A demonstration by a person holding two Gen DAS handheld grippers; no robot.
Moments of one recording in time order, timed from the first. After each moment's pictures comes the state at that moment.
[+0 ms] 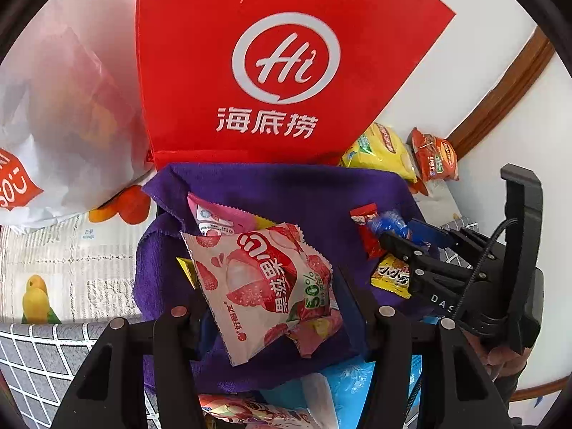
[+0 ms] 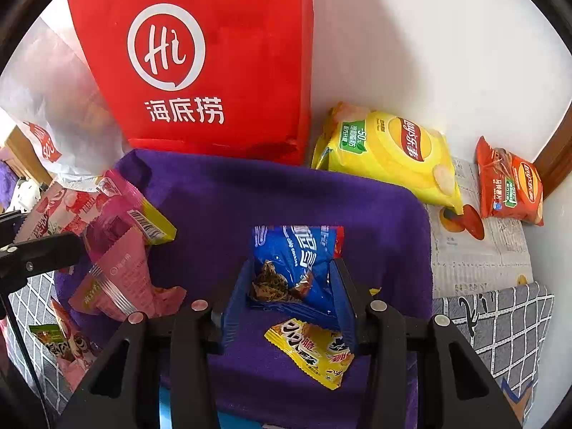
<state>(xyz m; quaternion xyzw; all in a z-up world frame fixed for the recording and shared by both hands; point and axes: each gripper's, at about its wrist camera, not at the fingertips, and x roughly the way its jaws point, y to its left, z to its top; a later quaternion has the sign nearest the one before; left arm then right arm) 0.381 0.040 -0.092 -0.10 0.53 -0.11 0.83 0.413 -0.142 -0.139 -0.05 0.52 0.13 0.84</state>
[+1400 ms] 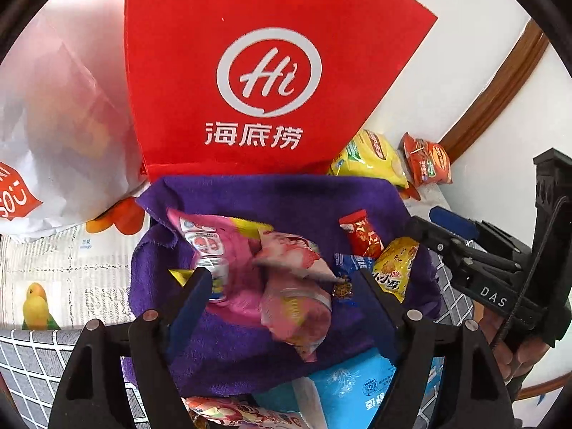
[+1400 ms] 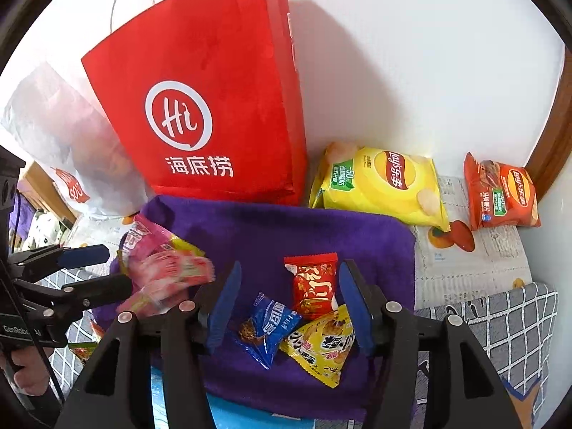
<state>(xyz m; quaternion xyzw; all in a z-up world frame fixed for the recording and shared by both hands) 0.377 0.036 -0.079 -0.09 0.51 -0.12 0.85 0.404 -0.162 -0.095 0.01 0.48 0.15 0.87</state>
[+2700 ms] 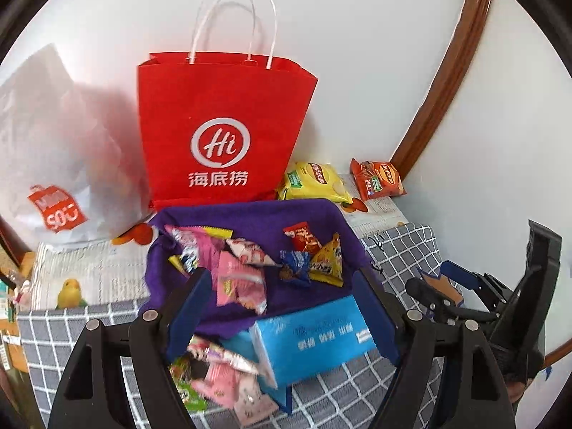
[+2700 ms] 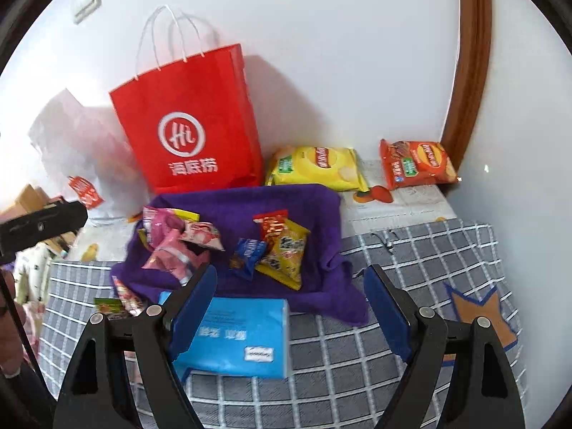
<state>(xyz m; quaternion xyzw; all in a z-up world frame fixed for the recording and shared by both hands) 0.265 0.017 0.020 -0.06 0.43 -0.14 0.89 0.266 -0.210 -0.028 0.04 0.43 0.06 0.90</state>
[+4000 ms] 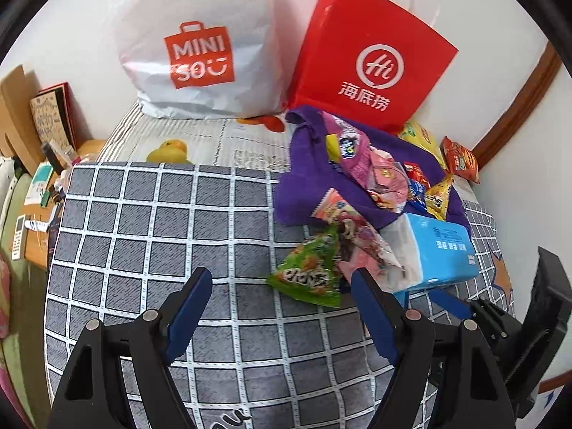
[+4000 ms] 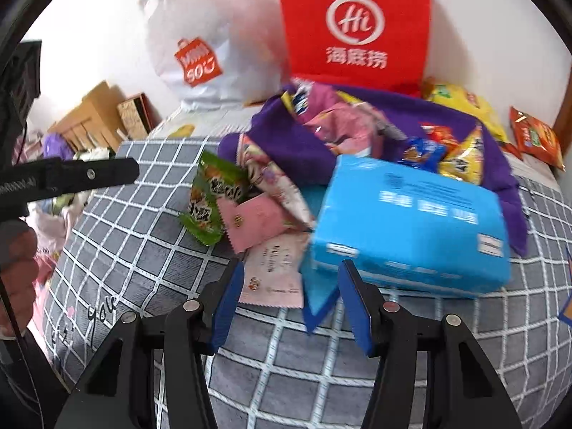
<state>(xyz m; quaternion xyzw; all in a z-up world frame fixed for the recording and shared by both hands) 0.186 0.148 -0.081 -0.13 0.49 -0.01 0.86 0.188 -0.053 -0.121 -0.02 0.50 0.23 0.84</state>
